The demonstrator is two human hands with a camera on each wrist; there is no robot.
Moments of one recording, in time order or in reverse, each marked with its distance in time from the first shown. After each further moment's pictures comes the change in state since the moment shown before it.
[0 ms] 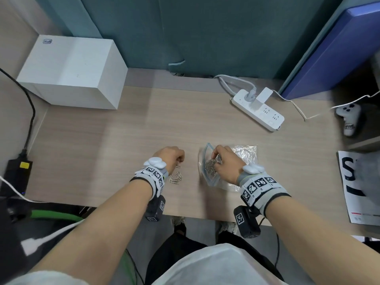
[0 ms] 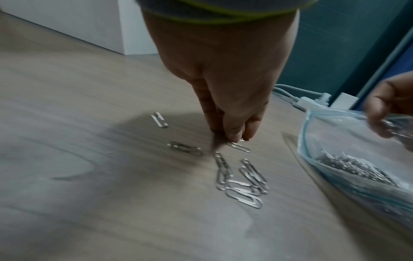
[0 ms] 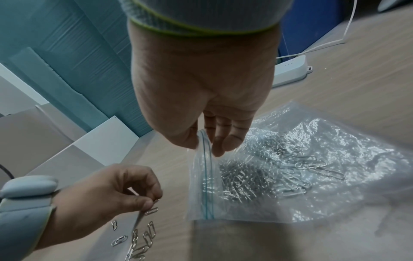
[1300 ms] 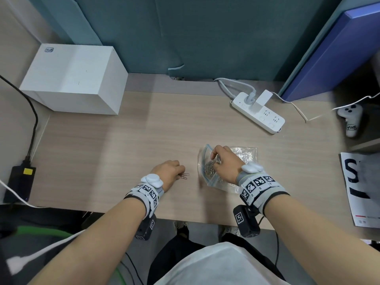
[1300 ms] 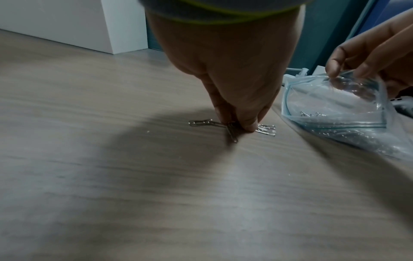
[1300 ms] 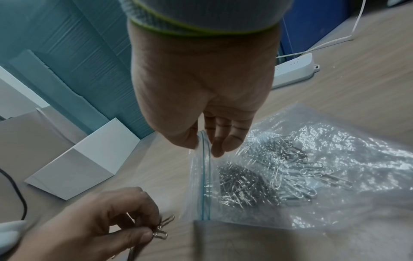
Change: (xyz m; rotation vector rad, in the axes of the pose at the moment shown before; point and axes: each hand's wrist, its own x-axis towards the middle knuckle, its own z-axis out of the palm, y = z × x) left_hand -0.022 -0.016 0.028 0.080 -0.009 0.192; right_hand 0.014 -0.001 -0.003 0.010 -0.006 -0.005
